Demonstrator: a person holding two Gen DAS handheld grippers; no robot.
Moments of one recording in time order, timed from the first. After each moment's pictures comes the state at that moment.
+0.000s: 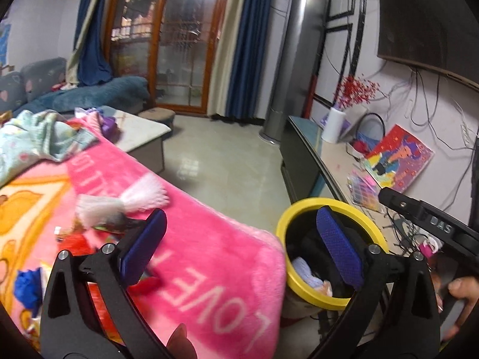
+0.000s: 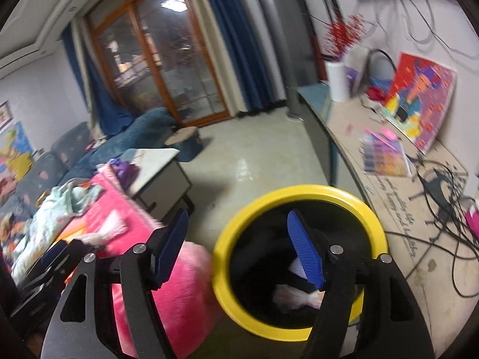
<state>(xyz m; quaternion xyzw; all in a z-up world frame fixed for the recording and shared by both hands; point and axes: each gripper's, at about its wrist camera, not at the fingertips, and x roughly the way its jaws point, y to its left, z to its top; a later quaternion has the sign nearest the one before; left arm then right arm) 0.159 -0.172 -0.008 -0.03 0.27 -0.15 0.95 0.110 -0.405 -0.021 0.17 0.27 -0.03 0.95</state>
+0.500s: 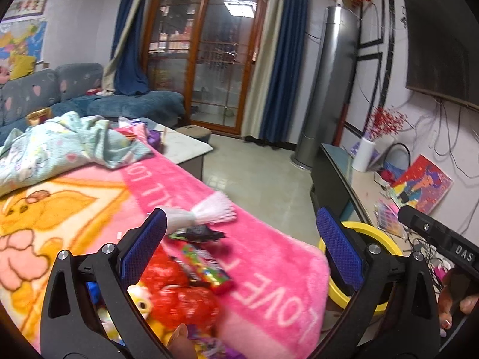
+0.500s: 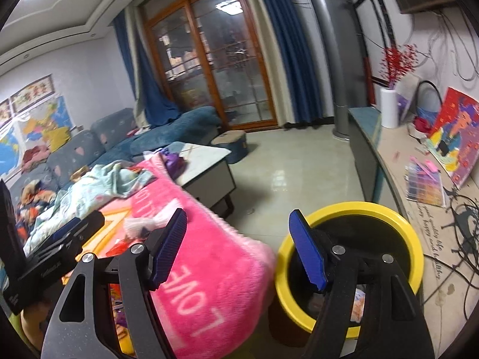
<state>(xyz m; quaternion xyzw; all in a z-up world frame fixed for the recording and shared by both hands) 0.135 -0.095 0.013 -0.06 0.23 -0.08 0.97 0.098 -0.328 0.010 0.12 0.24 0.08 0.96</state>
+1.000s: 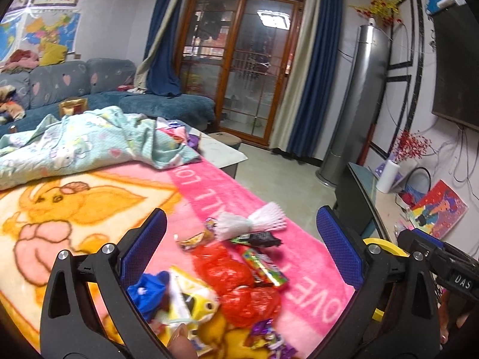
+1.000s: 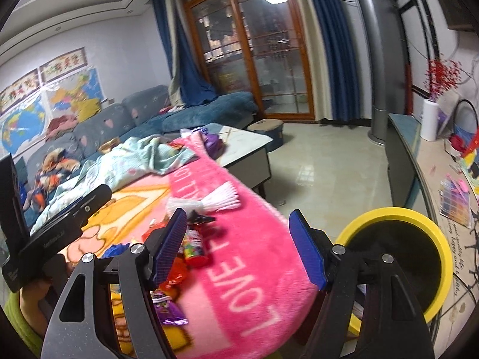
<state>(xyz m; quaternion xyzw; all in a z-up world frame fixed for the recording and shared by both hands) 0.117 -0.023 0.019 -0.10 0.21 -0.01 0.97 0.108 -0.252 0.015 0.07 0.26 0.16 0.95</state>
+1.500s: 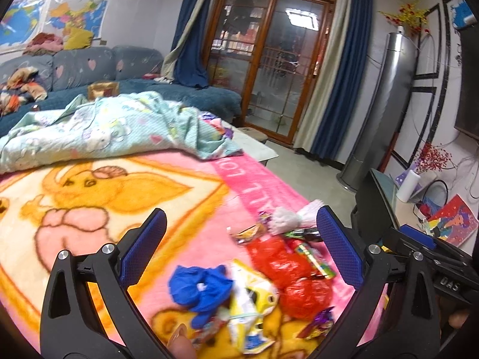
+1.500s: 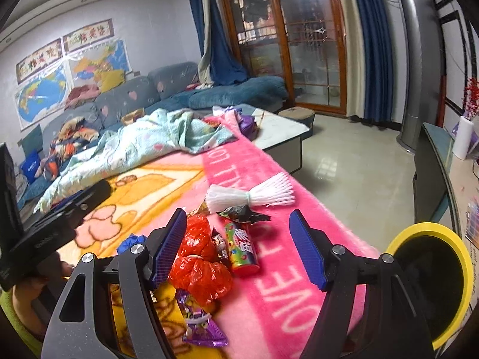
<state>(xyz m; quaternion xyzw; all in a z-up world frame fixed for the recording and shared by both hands) 0.108 0.039 0.005 -0.13 0.23 0.04 0.96 0.142 -0.174 0.002 0.02 0.30 0.22 0.93</state>
